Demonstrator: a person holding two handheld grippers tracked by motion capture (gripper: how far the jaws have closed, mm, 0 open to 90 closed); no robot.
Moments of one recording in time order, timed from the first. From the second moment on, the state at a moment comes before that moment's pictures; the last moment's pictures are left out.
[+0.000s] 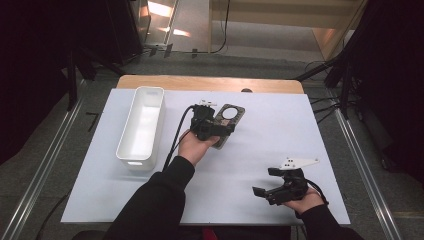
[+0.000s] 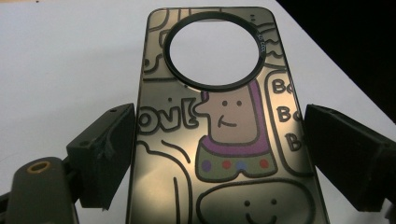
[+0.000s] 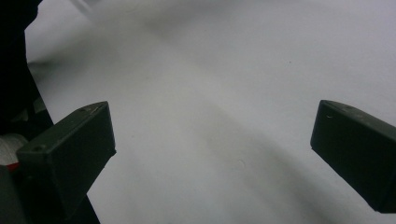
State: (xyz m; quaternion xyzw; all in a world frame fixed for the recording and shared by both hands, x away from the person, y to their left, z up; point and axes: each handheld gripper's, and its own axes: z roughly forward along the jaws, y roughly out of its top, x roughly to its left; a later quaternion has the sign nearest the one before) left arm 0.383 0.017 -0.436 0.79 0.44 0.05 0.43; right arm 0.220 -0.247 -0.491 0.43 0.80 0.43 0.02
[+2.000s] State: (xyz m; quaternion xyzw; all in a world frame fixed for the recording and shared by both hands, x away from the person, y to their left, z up) left arm 0.310 0.071 -0.448 0.72 0.47 0.07 0.51; right arm 0.260 -0.235 -0.469 0.51 0.72 0.47 0.02
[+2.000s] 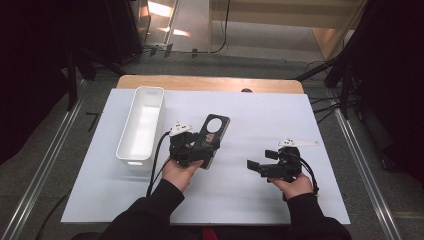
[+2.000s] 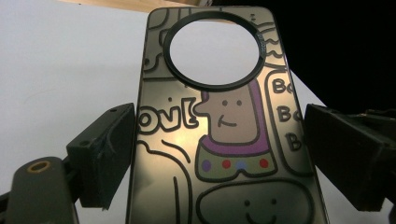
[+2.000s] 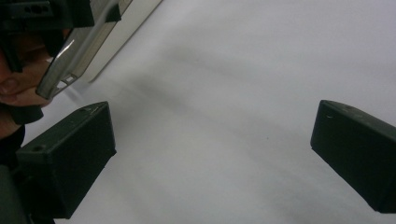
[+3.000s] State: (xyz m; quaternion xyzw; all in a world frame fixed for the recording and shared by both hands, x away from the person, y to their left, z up) left arm 0.302 0.069 -0.461 0.70 0.48 0.08 0.52; right arm 0.282 -0.215 -0.458 0.50 0.70 0.50 0.02
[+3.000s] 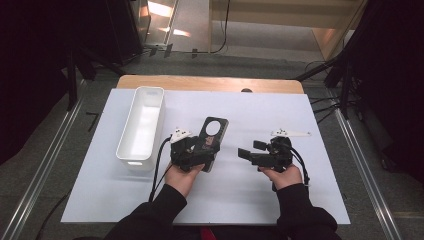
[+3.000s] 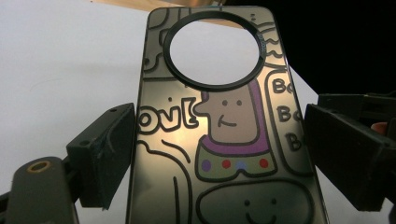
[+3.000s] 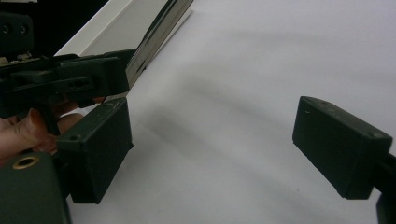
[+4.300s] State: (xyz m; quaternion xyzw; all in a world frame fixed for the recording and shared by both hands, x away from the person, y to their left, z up) left arm 0.308 0.058 -0.478 0.67 0.50 0.08 0.54; right arm 0.325 -0.188 -0.442 0.53 0.68 0.50 -0.02
